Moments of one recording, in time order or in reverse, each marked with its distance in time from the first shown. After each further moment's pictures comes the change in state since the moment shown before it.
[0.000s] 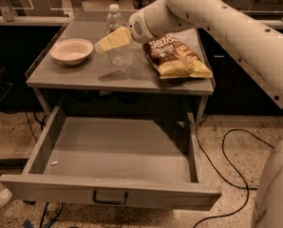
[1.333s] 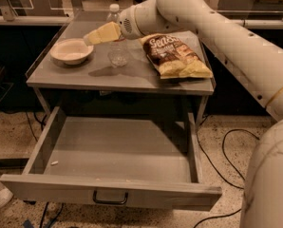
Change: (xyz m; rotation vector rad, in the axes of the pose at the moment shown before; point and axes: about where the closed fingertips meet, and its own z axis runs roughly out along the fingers) arm -0.036 0.002 0.025 -0.020 -0.138 -0.030
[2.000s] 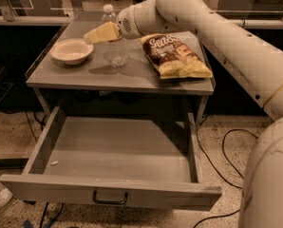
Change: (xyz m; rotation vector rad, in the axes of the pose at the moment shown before) arm -0.003 0.003 0.004 -0.018 -0.012 -0.001
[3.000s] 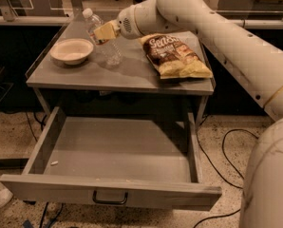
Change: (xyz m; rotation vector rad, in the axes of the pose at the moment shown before) arm 0.000 0.000 0.000 0.000 0.000 0.000
